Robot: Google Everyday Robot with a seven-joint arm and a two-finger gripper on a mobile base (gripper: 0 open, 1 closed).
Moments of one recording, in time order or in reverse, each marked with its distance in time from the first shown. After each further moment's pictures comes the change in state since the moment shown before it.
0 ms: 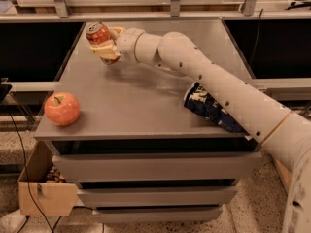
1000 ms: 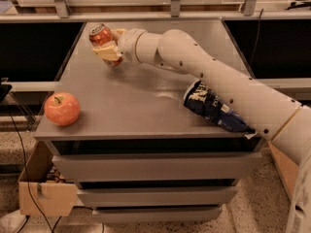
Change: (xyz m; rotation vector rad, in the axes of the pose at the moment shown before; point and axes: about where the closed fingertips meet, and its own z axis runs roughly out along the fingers) arm 0.007 0.002 -0.007 0.014 0.079 0.026
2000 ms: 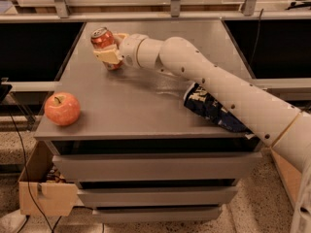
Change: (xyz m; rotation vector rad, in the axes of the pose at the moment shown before) arm 0.009 0.003 -0.002 0.011 -0.029 0.068
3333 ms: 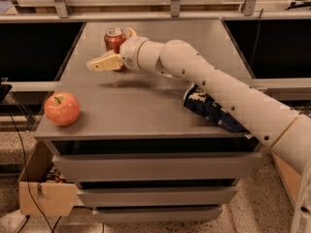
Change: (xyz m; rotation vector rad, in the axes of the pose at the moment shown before) arm 0.006 0.000 -0.001 -0.002 -0.011 0.030
